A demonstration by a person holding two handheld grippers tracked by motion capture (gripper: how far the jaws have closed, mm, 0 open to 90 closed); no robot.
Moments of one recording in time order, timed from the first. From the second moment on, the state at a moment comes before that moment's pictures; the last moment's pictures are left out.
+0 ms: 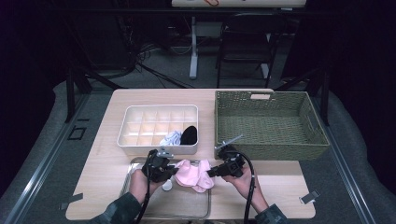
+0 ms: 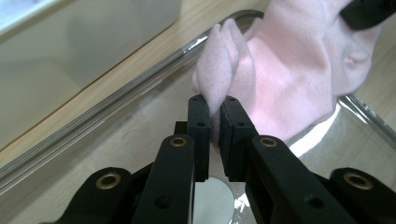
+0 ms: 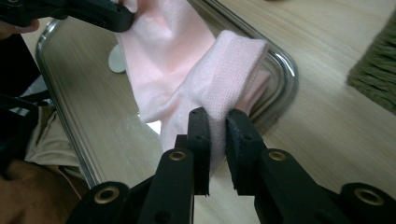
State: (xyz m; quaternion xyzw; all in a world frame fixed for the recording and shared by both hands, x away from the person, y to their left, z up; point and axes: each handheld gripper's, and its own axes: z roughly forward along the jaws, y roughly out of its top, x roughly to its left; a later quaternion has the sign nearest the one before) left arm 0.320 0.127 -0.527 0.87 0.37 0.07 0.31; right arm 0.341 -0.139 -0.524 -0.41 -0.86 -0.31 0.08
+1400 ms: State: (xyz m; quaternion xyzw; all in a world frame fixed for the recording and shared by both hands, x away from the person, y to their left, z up) left arm 0.341 0.140 -0.540 0.87 0.40 0.02 0.27; right arm 0.339 -0.128 -0.551 -0.41 -0.88 -0.24 0.04
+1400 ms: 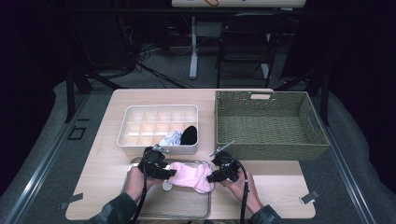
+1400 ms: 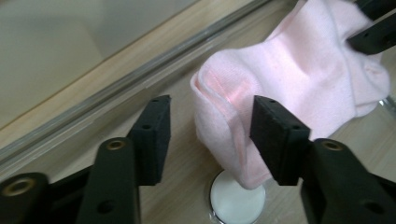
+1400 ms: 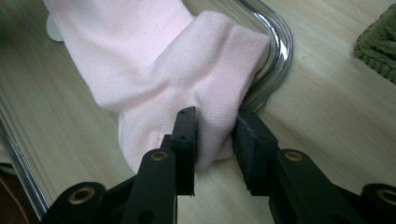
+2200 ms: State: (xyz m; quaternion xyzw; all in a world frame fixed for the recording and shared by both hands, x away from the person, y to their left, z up) left arm 0.338 0.137 -0.549 0.88 0.39 0.01 0.26; right arm 0.341 -0.135 -0.553 -0.42 -0.87 -0.25 0.06
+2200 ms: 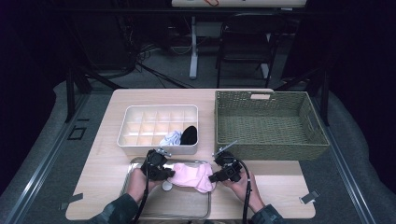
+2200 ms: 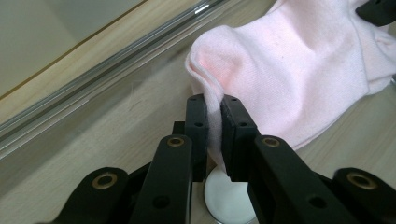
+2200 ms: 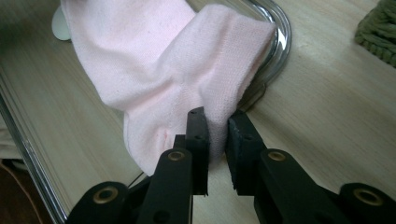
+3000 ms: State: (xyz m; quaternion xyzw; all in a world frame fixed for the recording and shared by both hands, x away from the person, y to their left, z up) left arm 0.334 0.137 -0.548 0.87 0.40 0.01 0.27; right arm 0.343 -0.159 -0.545 -0.43 -0.87 -0.26 0.06
